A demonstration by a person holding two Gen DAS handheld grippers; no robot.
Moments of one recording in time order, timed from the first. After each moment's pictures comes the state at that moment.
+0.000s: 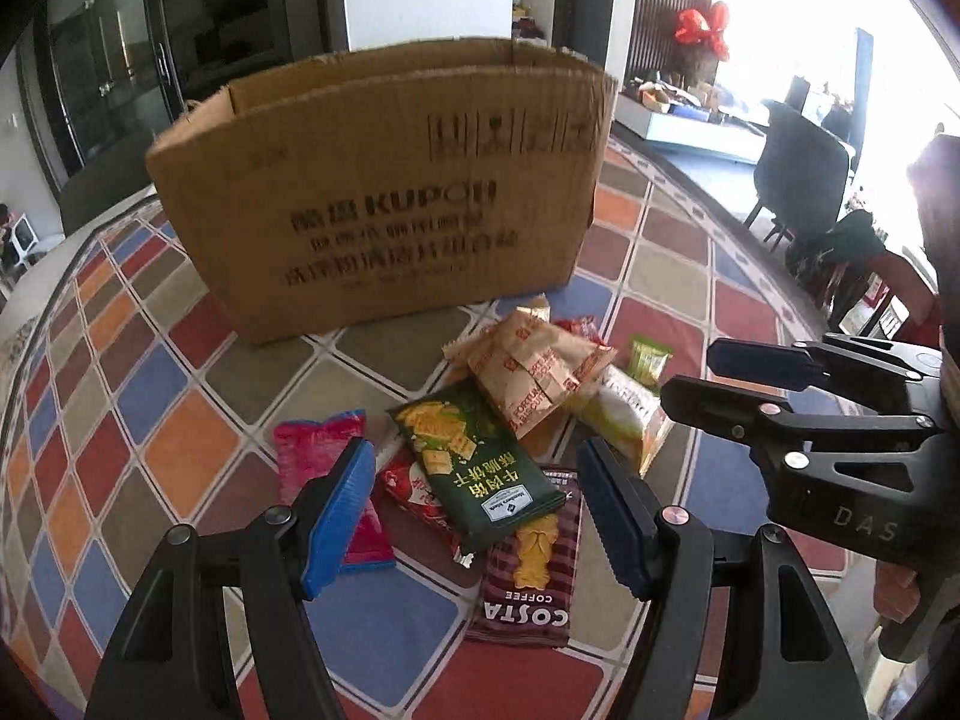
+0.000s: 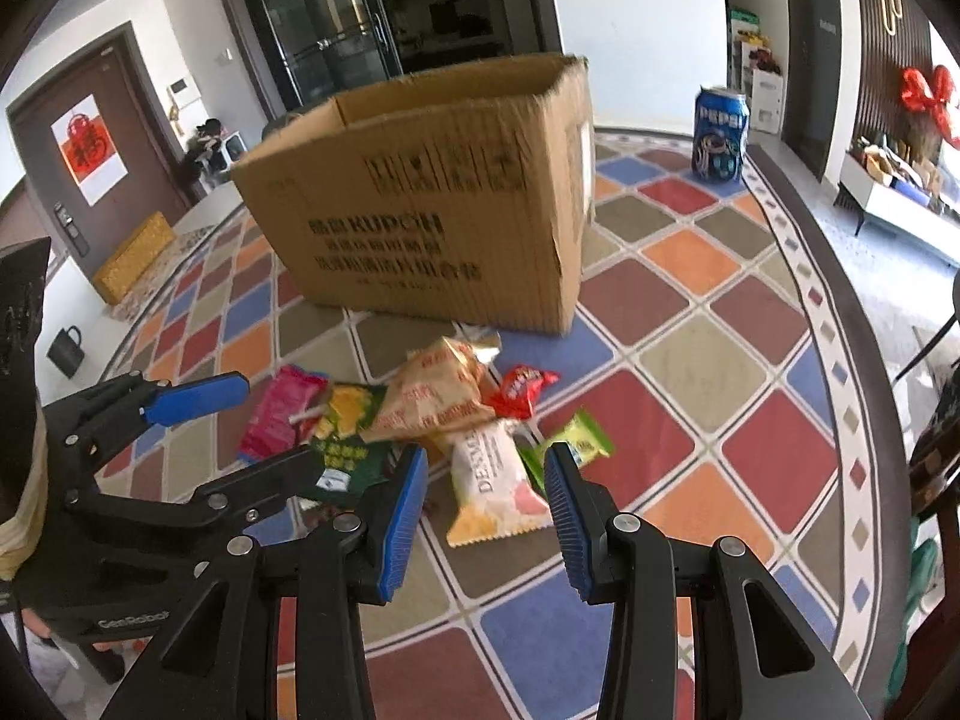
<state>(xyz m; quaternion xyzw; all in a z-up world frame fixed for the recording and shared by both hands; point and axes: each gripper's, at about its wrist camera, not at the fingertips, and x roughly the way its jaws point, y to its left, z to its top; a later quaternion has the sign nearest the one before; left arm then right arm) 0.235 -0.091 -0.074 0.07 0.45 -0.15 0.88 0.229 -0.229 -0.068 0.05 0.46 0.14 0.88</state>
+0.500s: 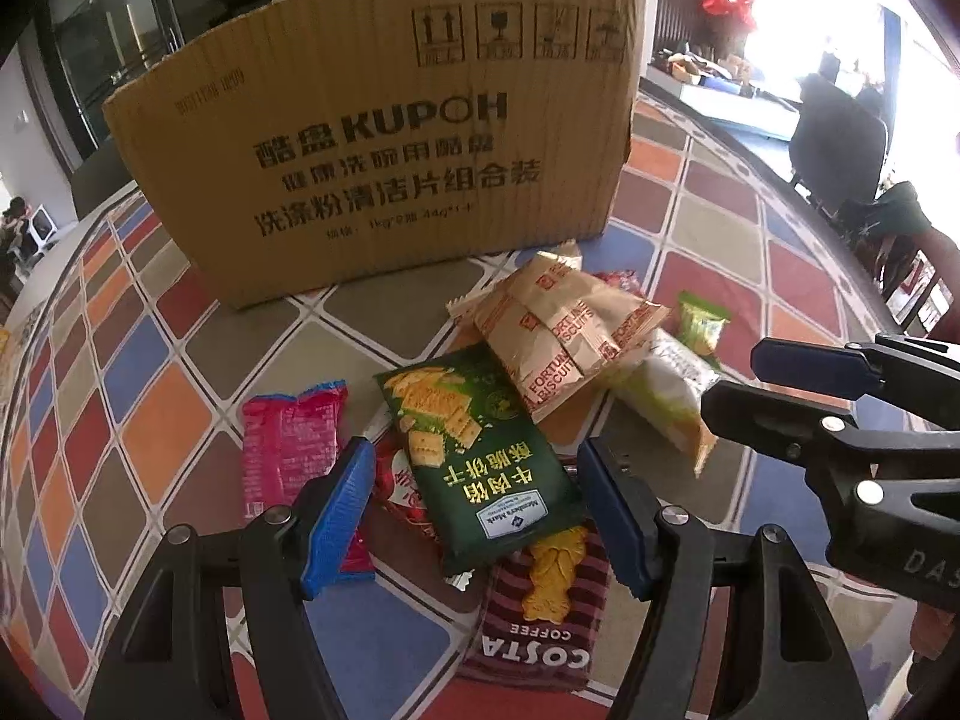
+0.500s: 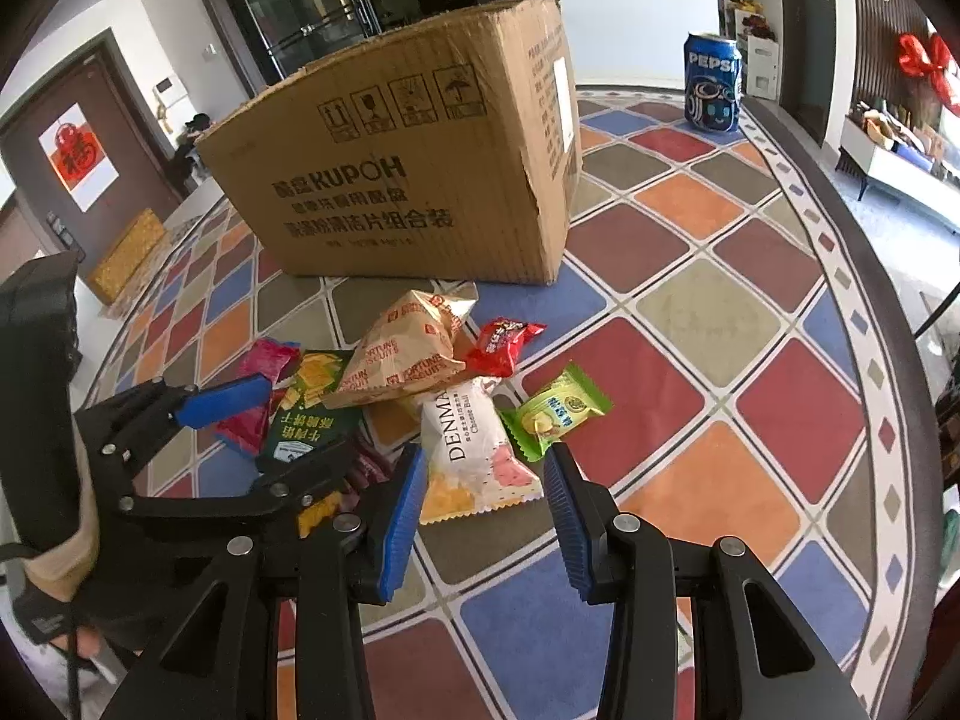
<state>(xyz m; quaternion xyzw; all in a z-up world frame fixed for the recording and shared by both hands) 0.248 -0.107 -0.114 0.10 0.47 -0.11 0.87 0.232 -0.236 -0.094 0.07 0.49 0.14 0.86</state>
